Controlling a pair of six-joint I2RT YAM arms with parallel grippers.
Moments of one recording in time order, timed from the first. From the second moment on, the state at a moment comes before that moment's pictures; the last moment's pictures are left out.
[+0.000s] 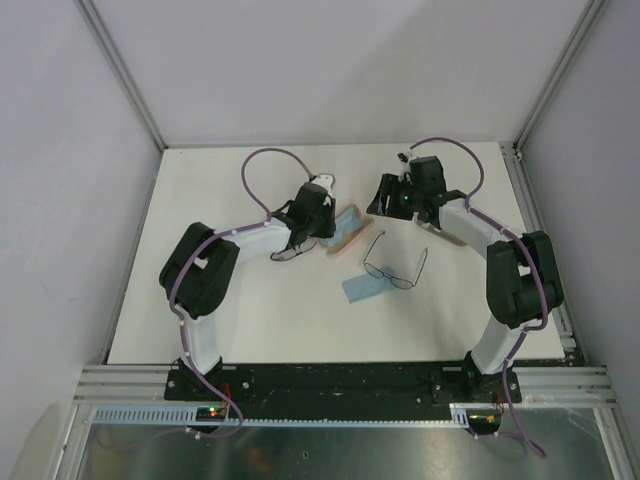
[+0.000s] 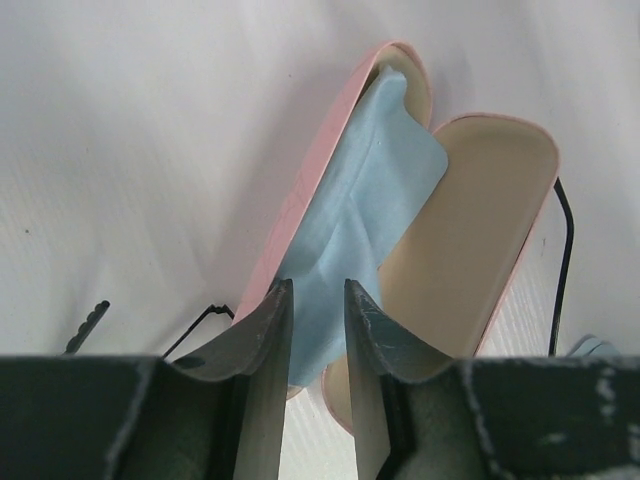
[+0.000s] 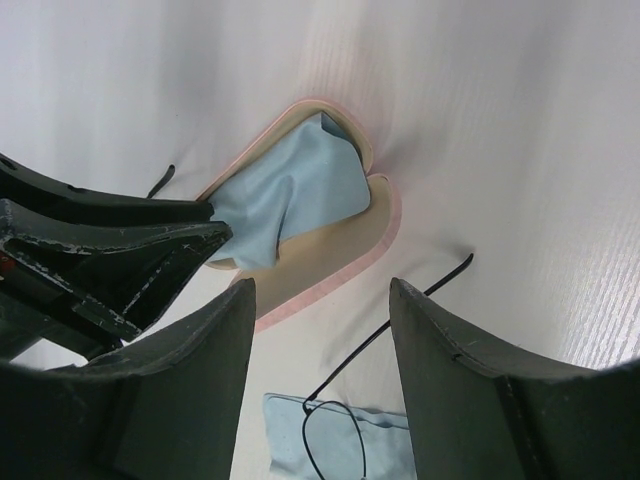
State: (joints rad) left arm -0.61 1.91 1.20 0.01 -0.06 -0.36; right arm 0.31 1.75 1.23 -0.18 -0.32 0.44
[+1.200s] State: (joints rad) left arm -0.48 1.80 1.18 -0.23 0.04 0.06; right arm 0.35 1.69 1.23 -0.19 -0.33 0.41
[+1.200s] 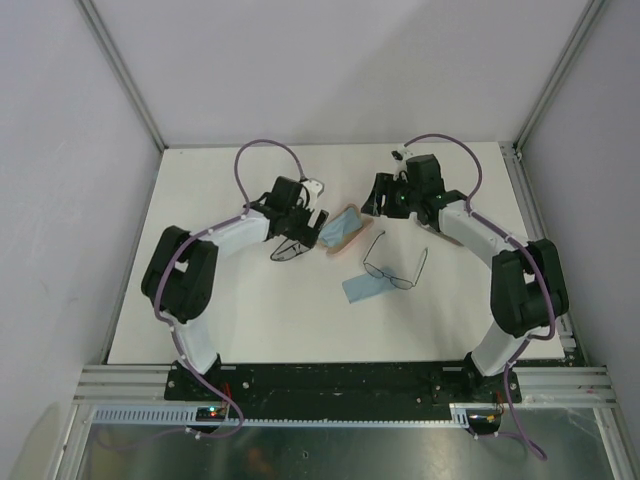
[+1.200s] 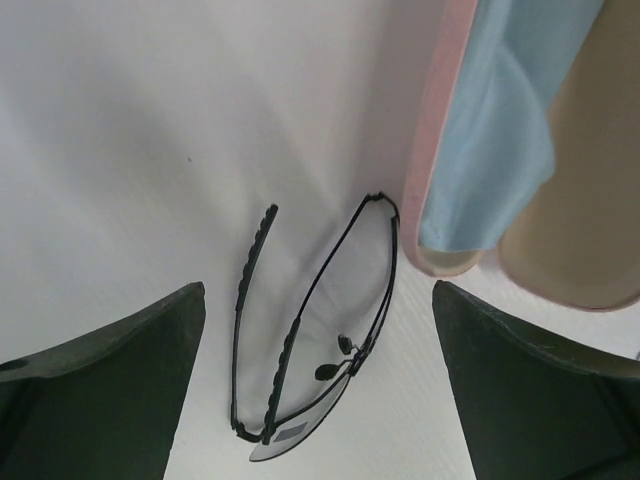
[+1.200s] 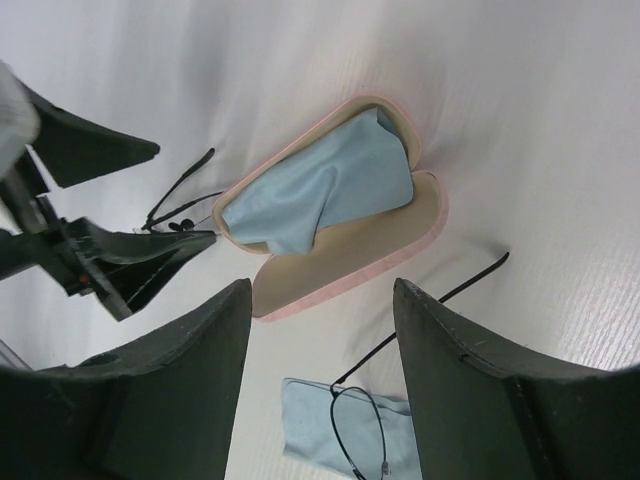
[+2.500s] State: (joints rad) left arm -0.44 1.98 1.35 -0.50 0.08 0.13; right arm 0.35 1.63 1.23 -0.23 -0.36 0.41
